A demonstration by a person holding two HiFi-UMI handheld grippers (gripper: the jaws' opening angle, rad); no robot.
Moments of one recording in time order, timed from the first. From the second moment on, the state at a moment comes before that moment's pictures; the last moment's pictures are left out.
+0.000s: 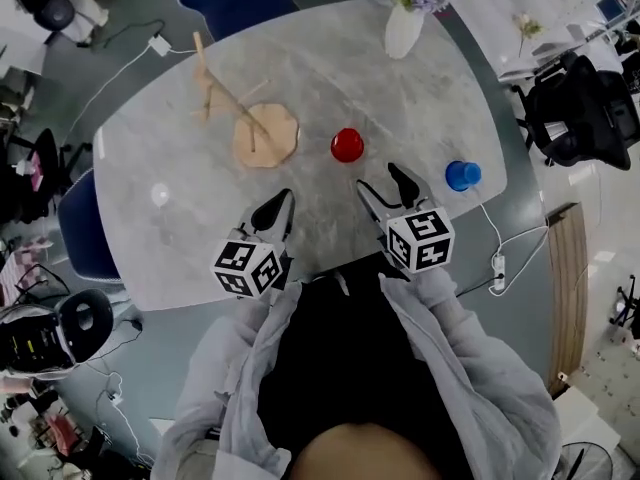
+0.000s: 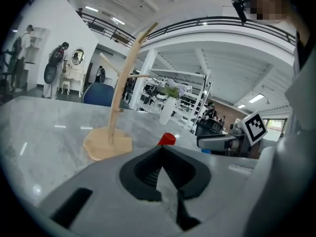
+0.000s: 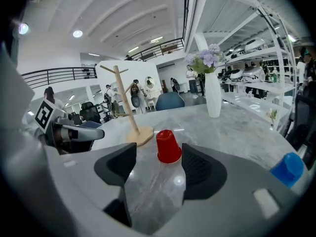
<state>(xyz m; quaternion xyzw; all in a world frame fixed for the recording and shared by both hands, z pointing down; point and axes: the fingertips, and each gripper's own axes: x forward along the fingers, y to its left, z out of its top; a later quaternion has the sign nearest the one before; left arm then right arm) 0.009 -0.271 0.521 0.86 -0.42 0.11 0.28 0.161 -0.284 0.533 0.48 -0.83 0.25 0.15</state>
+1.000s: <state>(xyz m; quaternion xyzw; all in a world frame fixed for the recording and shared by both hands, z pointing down) -0.006 -0.326 0.574 0.81 -0.47 0.13 0.33 0.117 -0.378 0.598 0.42 -0.85 0.18 0.24</state>
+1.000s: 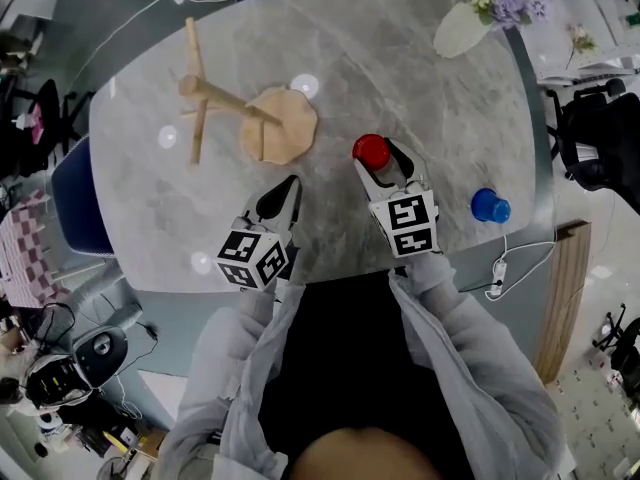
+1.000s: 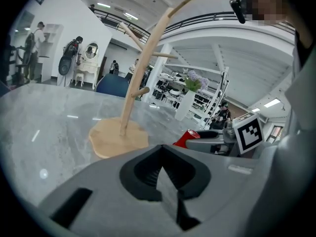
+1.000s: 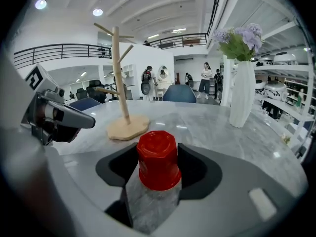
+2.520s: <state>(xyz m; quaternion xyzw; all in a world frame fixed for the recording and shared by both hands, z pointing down) -0.079 -0.250 0.470 0.85 -0.45 0.06 0.27 0.103 -0.310 0.431 0.49 -0.83 0.26 0.06</state>
